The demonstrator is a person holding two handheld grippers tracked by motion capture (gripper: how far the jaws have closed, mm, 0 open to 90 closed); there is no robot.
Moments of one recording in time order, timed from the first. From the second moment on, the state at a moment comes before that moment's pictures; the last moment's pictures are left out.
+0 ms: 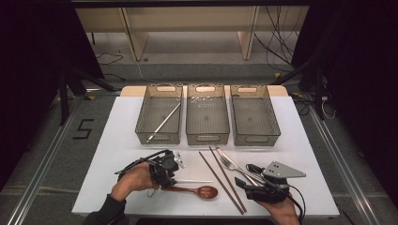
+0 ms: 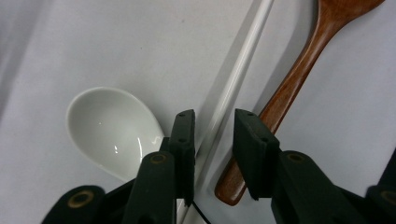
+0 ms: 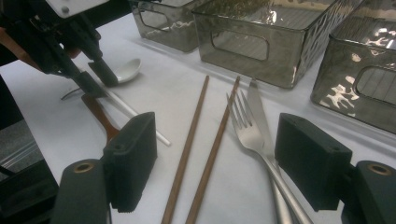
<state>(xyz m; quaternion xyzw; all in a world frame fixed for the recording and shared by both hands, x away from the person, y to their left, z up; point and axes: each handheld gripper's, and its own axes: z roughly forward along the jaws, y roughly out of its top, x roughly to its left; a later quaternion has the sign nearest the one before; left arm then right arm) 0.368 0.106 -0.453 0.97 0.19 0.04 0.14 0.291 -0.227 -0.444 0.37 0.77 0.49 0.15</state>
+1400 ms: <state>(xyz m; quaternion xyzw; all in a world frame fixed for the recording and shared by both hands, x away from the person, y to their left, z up) 0.376 0.116 -0.442 0.96 0.21 0.05 0.17 0.292 -0.228 -0.444 0.38 0.77 0.49 0.15</state>
